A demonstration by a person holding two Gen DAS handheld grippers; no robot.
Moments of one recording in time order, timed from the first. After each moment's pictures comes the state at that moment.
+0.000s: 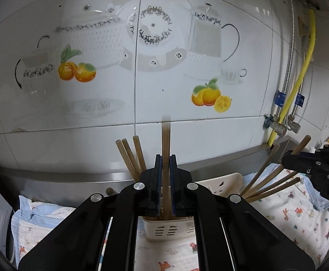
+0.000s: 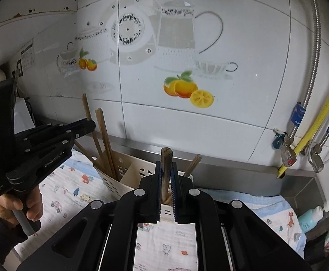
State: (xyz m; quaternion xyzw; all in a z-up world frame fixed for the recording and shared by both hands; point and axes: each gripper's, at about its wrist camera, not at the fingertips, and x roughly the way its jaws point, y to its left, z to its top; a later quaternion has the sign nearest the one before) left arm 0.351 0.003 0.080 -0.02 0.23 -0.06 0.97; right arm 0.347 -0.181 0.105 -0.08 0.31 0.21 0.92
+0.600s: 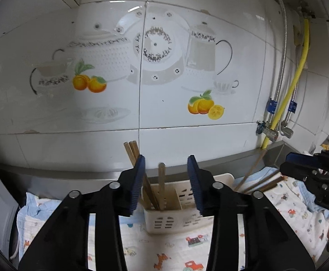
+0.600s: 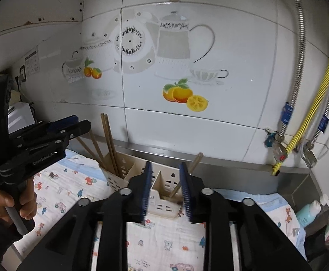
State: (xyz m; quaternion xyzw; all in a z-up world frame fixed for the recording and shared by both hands) left arm 0.309 0.007 0.103 -0.03 0.21 -0.05 0.98; right arm 0.311 -0.194 0.115 -0.06 0.28 0.20 0.94
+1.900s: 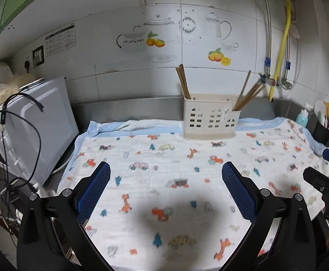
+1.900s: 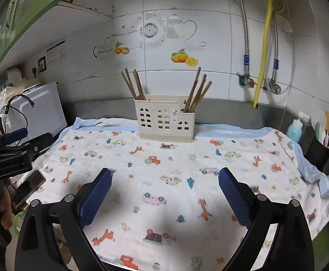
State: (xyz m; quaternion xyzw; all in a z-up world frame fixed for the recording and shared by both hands) left arm 0.039 0.025 0.031 0.00 0.26 0.06 0.96; right arm 0.058 -0.211 0.026 -0.01 0.27 0.16 0.95
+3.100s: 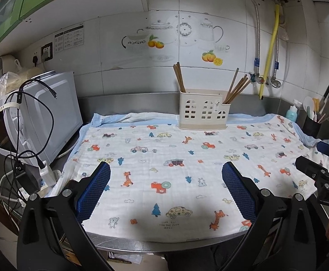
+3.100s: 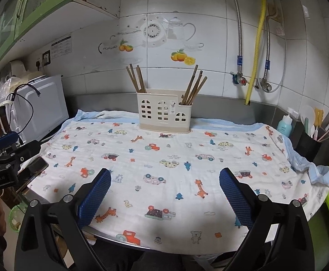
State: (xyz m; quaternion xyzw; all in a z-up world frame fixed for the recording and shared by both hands) left arm -0.030 0.023 0.017 -0.01 0.24 0.06 0.97; right arm 0.005 -0.215 0.019 -0.03 0.26 0.14 0.95
